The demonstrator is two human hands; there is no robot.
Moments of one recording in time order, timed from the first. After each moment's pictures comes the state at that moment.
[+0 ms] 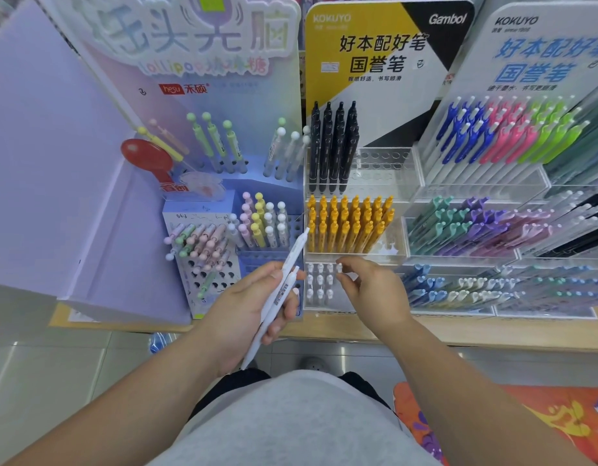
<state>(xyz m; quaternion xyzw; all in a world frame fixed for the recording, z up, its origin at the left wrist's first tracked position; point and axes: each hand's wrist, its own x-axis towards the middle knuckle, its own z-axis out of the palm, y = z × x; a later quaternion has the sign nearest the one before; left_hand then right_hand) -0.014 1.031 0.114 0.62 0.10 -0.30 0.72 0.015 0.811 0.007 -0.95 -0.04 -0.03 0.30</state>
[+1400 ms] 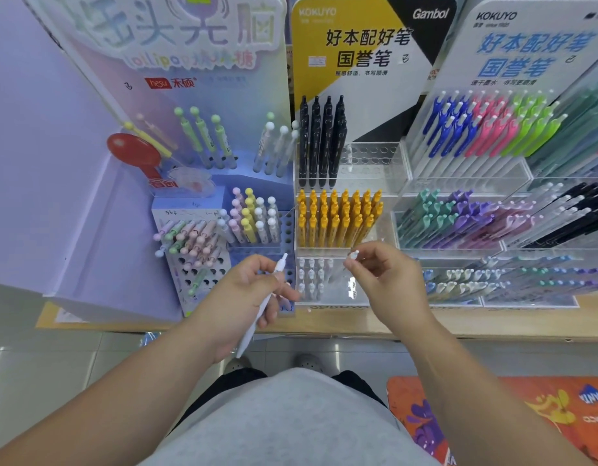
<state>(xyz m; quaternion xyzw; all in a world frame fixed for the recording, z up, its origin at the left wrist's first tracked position) -0.006 1.024 0.115 0.71 0.13 -0.29 0.63 -0.003 0.795 0.053 -0.84 0.06 -0.05 0.53</state>
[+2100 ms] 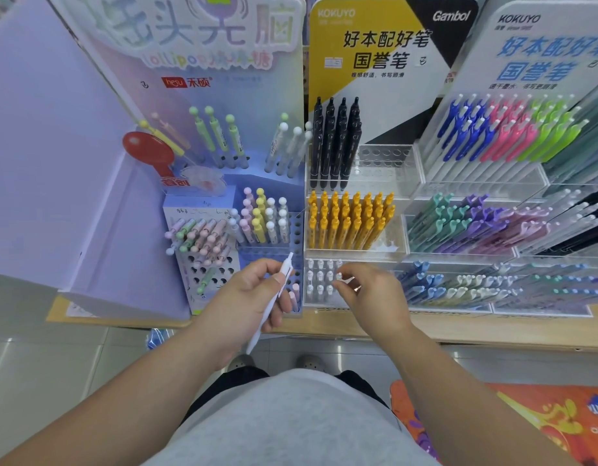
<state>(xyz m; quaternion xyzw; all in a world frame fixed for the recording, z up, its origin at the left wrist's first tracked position) -0.012 1.032 0.112 0.72 0.14 -0.27 0.62 0.001 0.813 0.008 -0.94 -0.04 -0.05 0.32</state>
